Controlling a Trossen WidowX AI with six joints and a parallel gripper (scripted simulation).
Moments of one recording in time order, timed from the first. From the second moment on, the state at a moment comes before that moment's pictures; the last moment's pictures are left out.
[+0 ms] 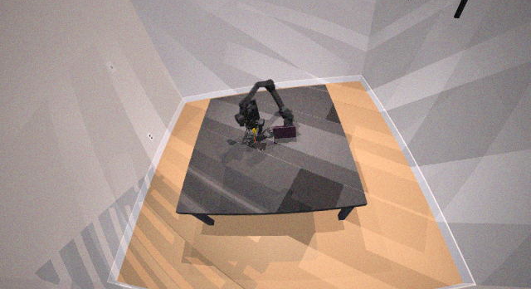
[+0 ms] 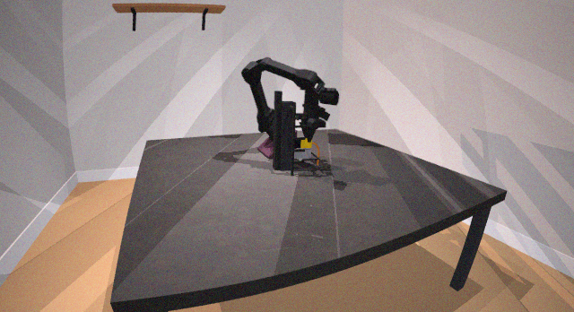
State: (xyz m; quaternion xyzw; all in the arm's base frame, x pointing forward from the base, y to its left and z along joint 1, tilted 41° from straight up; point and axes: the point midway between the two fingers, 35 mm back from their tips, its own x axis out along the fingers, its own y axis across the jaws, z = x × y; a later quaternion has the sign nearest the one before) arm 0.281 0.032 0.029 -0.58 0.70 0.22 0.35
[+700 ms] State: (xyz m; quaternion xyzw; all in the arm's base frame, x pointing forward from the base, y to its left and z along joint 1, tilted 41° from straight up) arm 0.288 0.051 0.013 -0.58 0.71 0.22 0.34
